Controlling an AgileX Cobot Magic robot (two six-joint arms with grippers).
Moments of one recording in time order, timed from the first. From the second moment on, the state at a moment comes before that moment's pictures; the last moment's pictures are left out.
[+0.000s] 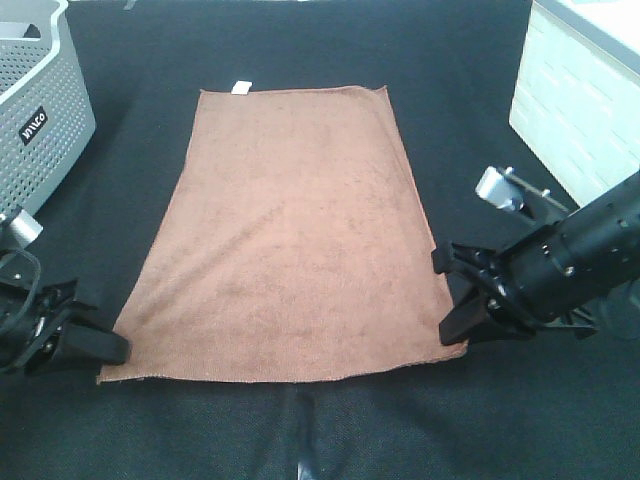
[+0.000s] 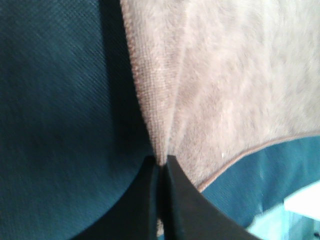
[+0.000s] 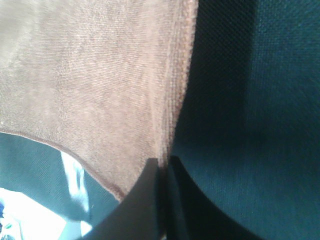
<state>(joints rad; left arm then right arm) -0.02 1.74 -0.50 -1.46 0.61 1.19 0.21 1.70 -0.67 0.92 0.57 -0.56</state>
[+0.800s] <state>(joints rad) -0.01 1.31 -0.29 -1.22 0.71 0.94 0.21 1.36 -0.38 0.83 0.71 -0.45</state>
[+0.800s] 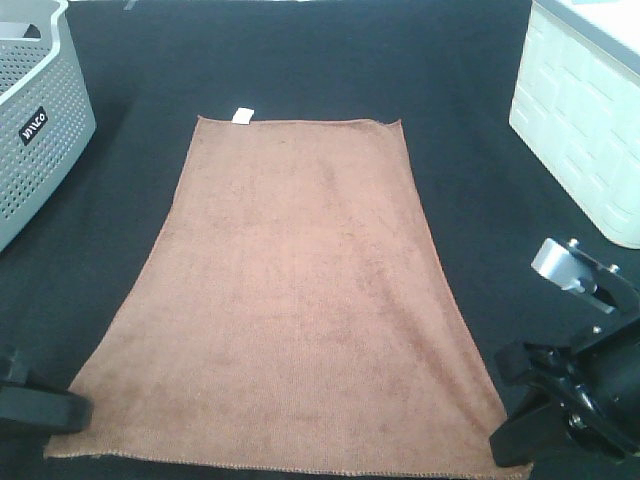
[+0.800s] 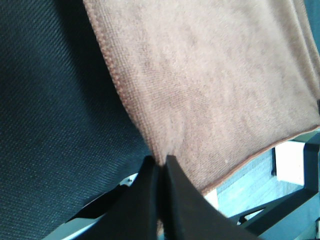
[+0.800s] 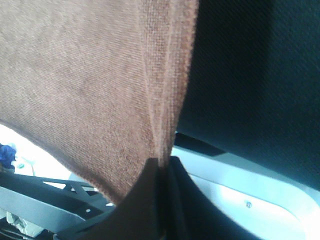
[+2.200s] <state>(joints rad) -0.01 2.10 -1.47 -1.17 0.55 0.87 0.21 2.19 -1.79 0.49 0.71 -0.32</state>
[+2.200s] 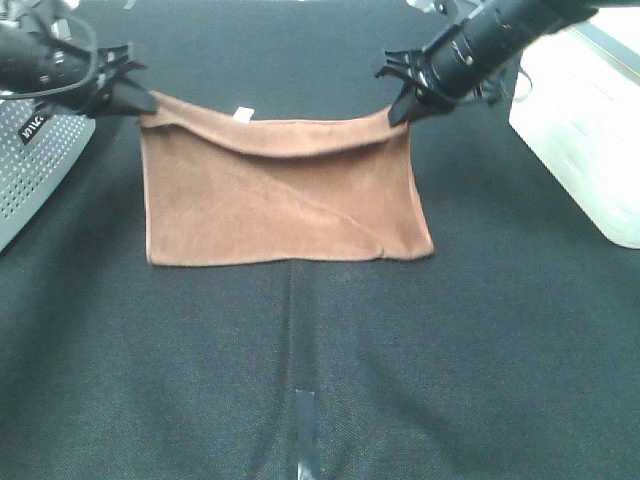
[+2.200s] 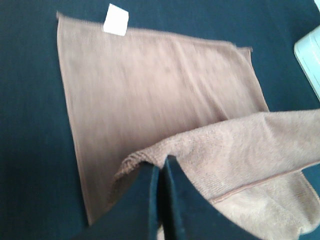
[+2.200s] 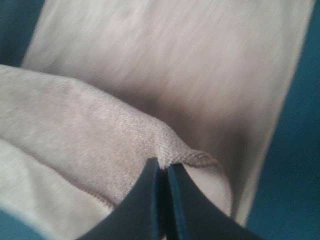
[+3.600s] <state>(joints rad) -0.01 2.63 -2.13 -1.24 0.55 0.87 0.20 2.64 -2.27 0.35 0.47 -0.27</state>
